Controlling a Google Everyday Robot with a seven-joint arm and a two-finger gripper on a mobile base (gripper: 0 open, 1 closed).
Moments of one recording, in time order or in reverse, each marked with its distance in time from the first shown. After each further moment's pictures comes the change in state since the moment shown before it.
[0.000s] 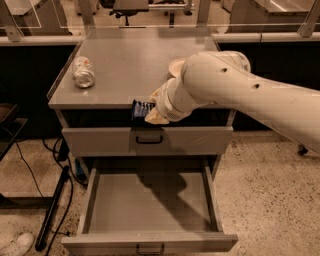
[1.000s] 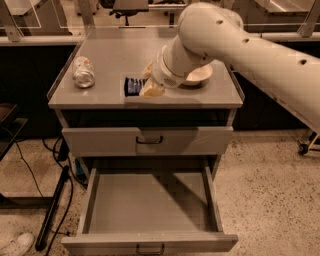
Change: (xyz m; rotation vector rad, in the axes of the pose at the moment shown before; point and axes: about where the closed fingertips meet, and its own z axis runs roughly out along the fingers) arm -0.032 -0.064 -0.006 -0.069 -0.044 -0.076
